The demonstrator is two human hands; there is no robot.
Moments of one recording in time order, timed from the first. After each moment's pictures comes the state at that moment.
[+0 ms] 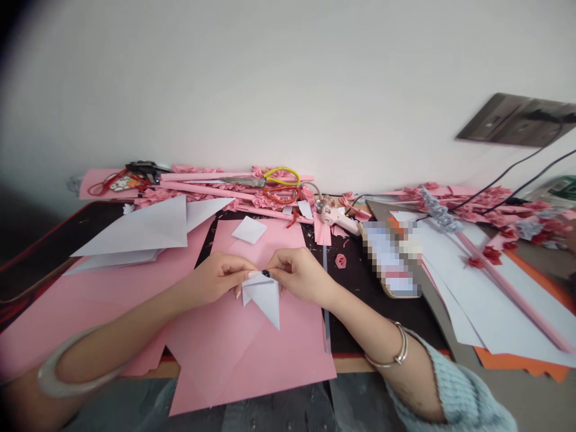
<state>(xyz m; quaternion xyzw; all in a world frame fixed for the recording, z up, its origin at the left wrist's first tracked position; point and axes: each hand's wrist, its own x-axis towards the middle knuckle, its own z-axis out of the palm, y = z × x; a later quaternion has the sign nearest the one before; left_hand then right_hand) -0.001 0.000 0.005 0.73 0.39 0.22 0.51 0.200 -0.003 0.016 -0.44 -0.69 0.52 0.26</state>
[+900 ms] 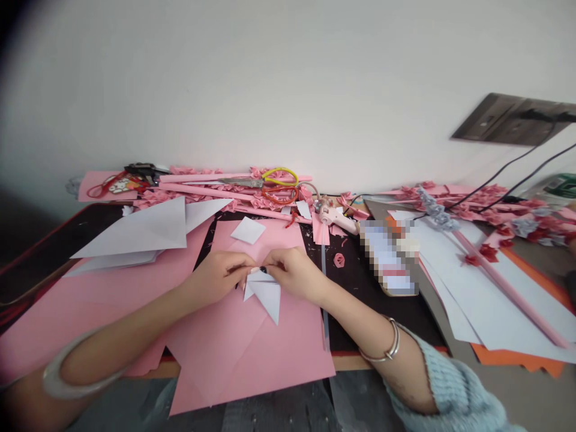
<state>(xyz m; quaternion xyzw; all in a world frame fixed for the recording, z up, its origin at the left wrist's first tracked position) 0.004 0.001 0.001 0.80 0.43 0.25 0.34 0.195 0.004 0.015 -0.44 -0.79 0.37 0.22</state>
